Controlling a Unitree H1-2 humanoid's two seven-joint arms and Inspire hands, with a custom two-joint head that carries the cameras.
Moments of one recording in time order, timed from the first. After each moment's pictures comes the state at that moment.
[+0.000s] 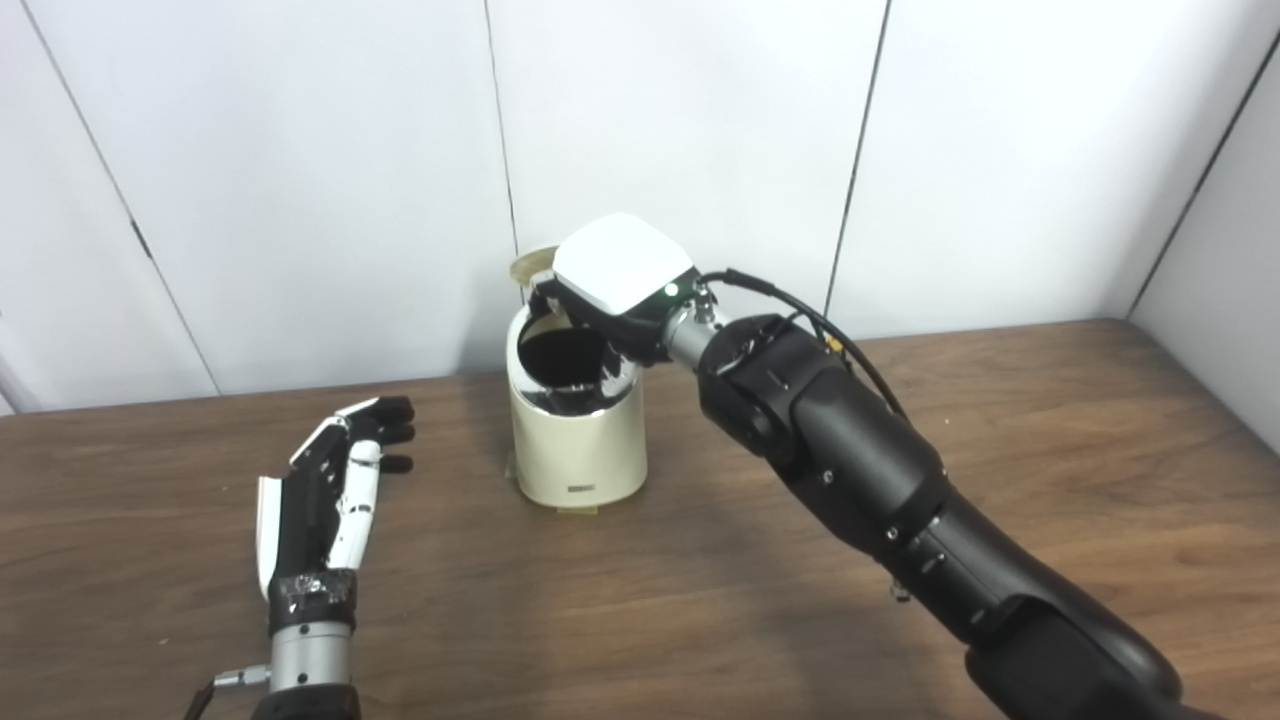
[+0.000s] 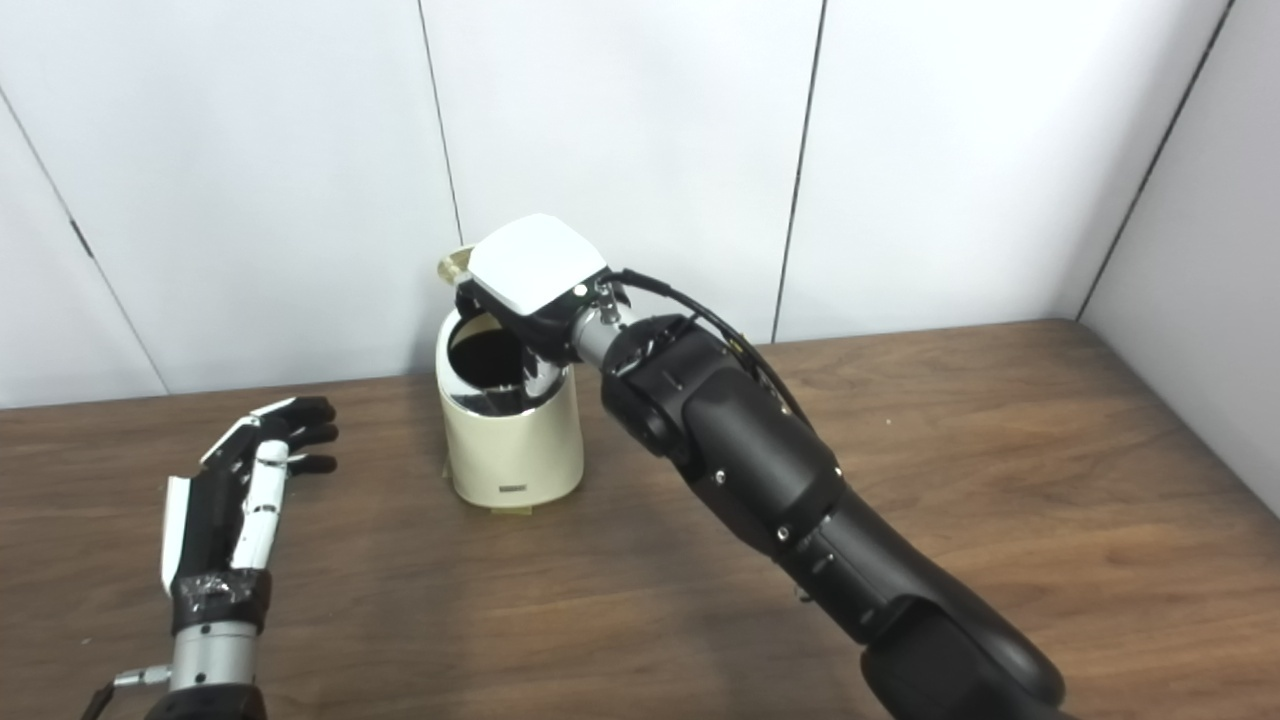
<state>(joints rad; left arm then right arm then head) -0.15 0.02 0.04 -0.12 0.13 -0.07 0.11 -0.84 -0.23 0.47 0.09 -1.16 0.09 0.38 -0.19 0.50</state>
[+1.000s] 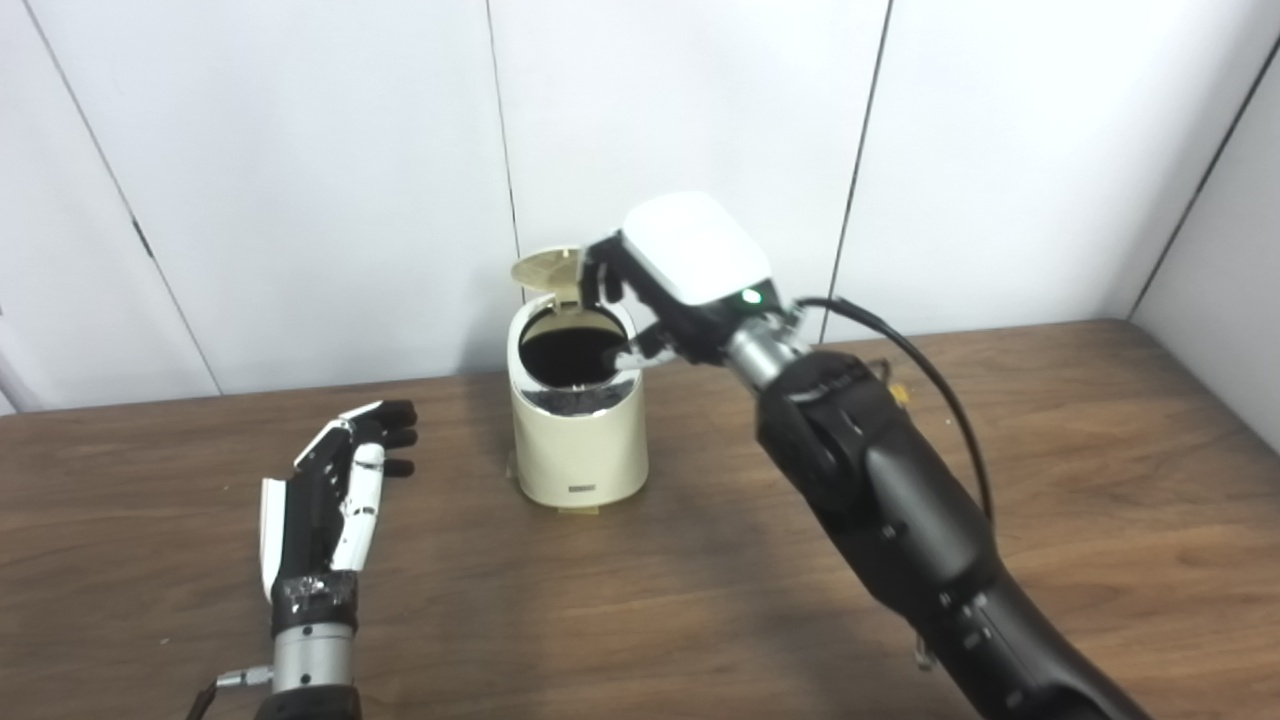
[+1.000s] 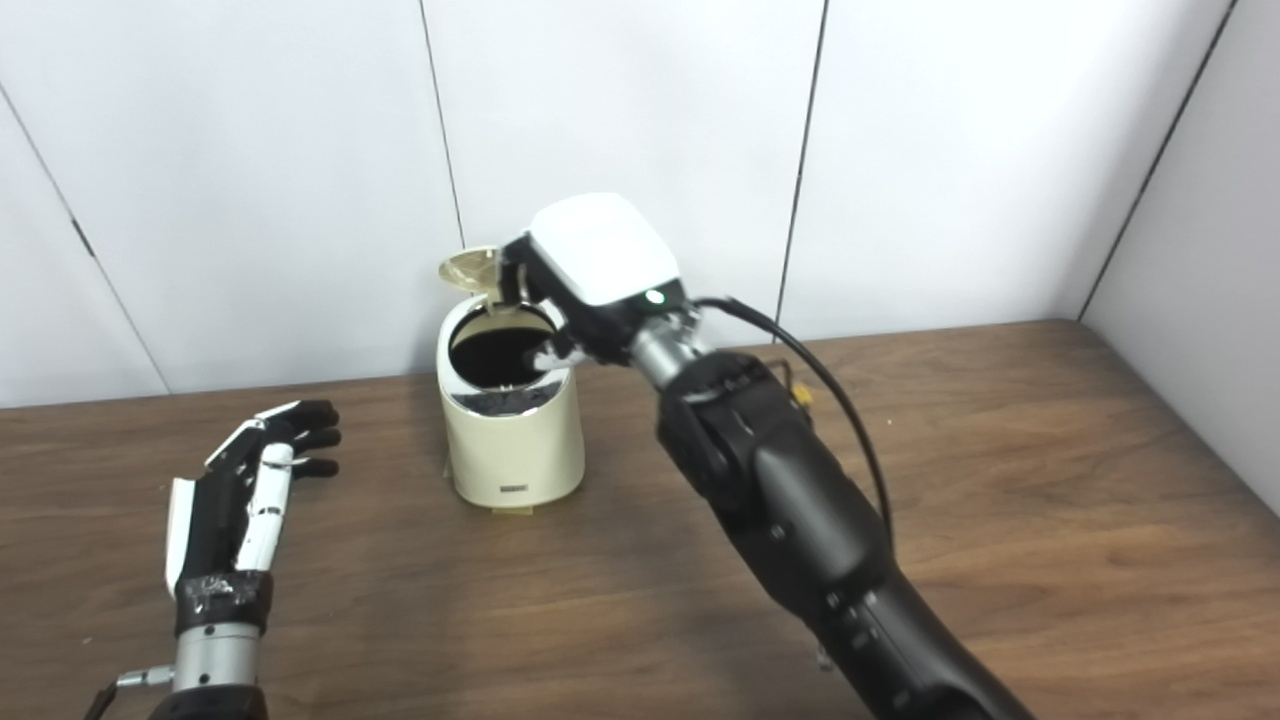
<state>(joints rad) -0.15 0.02 0.04 -0.11 0.16 -0.07 0.11 -0.64 -0.20 0.29 -0.13 -1.07 0.15 0.18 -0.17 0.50</state>
